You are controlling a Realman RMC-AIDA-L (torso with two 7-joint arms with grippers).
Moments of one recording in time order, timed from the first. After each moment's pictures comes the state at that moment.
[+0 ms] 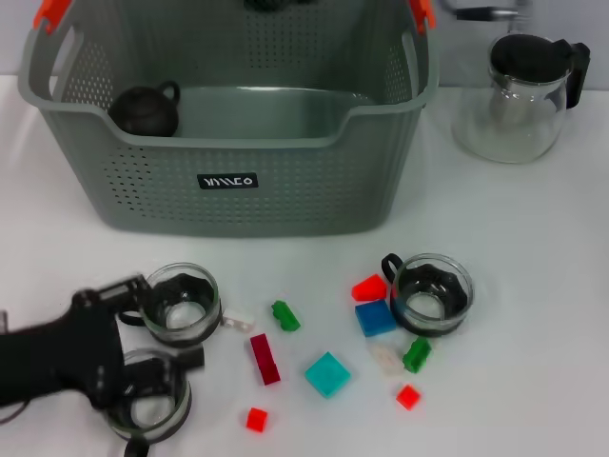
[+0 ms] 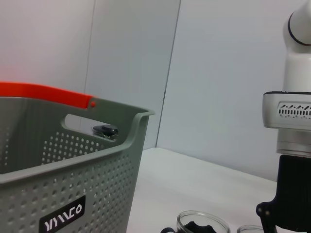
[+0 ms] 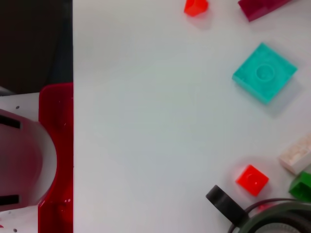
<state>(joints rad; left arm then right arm) -0.34 -2.10 0.31 0.62 2.22 1.95 -1.02 0.98 2.08 -1.16 -1.03 -2.01 -1.18 2.23</state>
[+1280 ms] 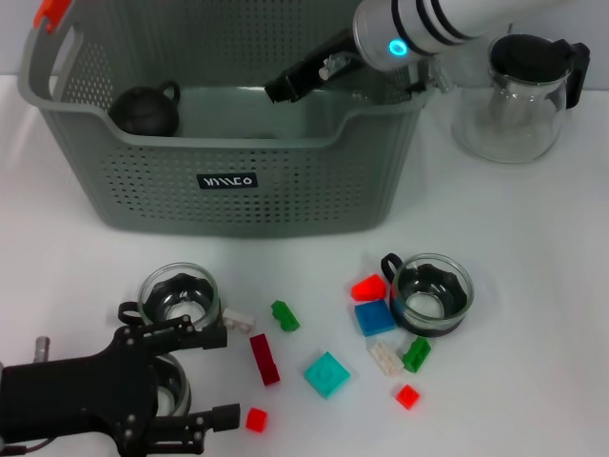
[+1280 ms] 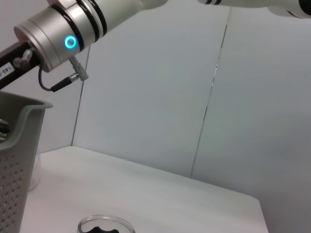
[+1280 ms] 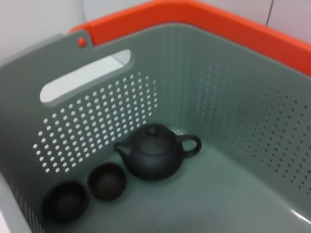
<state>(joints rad) -0.35 -2.12 0.38 0.62 2.25 1.99 -1.01 1.26 2.09 -1.21 -0.47 -2.34 -0.82 2.34</state>
